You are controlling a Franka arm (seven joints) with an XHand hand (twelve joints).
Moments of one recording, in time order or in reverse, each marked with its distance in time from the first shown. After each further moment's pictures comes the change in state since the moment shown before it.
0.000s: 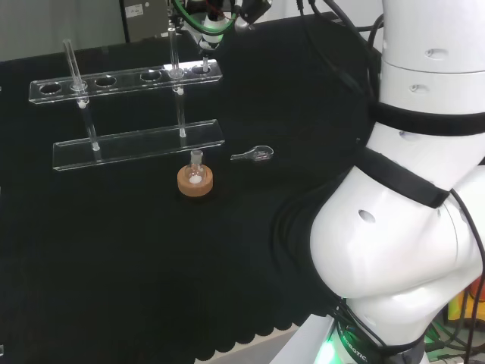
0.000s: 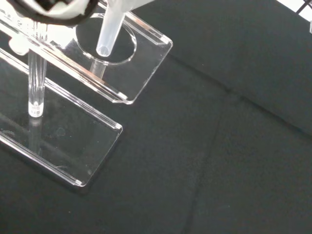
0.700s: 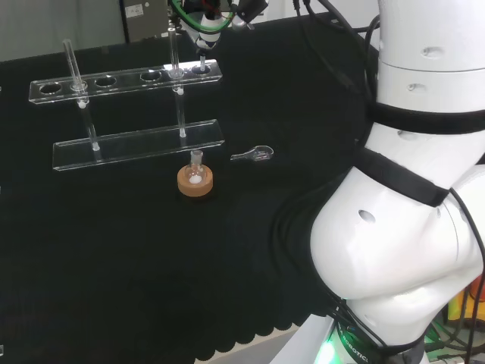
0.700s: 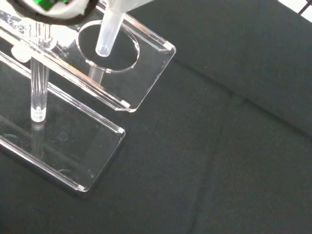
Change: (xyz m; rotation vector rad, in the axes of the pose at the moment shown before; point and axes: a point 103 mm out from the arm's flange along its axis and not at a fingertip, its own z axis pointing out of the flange) arm 0.000 0.006 -0.001 0.001 0.010 -0.005
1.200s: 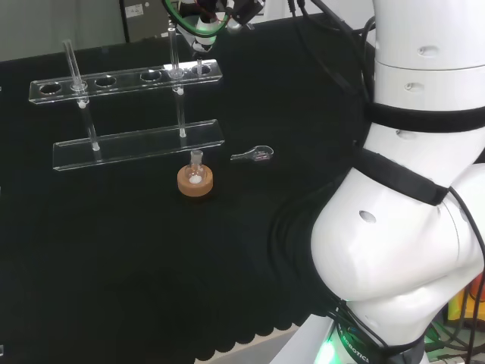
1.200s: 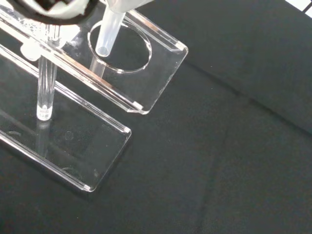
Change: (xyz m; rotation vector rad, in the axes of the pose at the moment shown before) arm 0.010 0.006 0.000 0.009 -0.013 -0.010
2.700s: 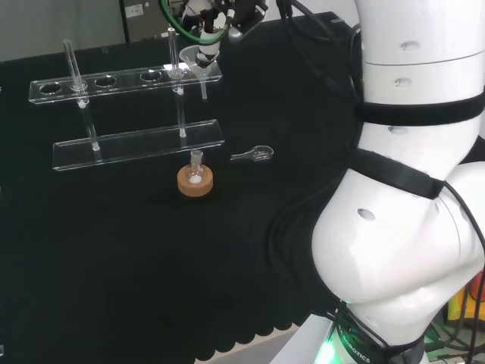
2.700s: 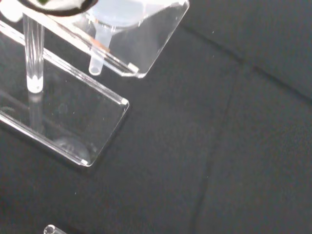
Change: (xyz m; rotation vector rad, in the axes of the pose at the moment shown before) arm -0.002 0.008 0.021 0.078 0.016 0.019
